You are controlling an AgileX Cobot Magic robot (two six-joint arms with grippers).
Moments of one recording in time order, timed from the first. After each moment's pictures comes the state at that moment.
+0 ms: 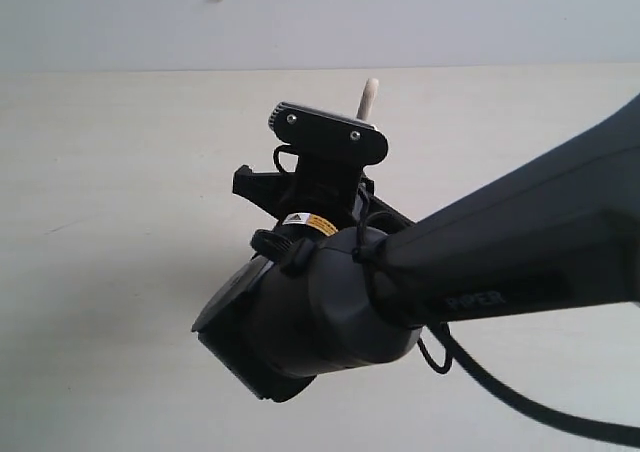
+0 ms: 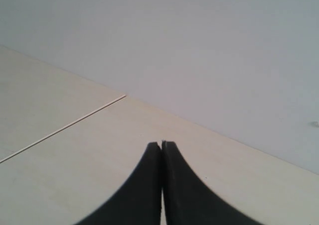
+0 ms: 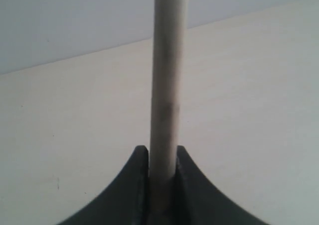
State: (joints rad) left arm -0.31 0.01 0.00 -1.74 -0.50 1.46; right arm 1.15 2.08 -1.11 1.70 -1.20 -0.60
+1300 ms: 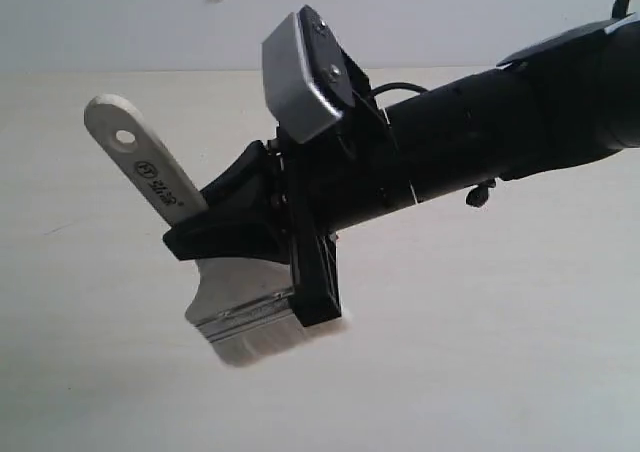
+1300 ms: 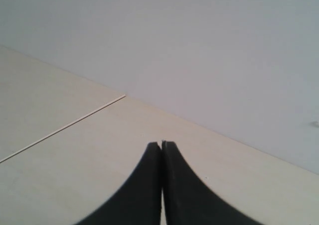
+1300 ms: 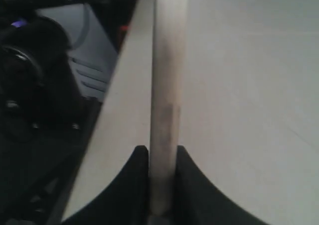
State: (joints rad) left arm -0.31 0.01 0.00 -1.74 -0.50 1.46; right arm 0.61 1.66 -0.90 1.60 1.03 -2.08
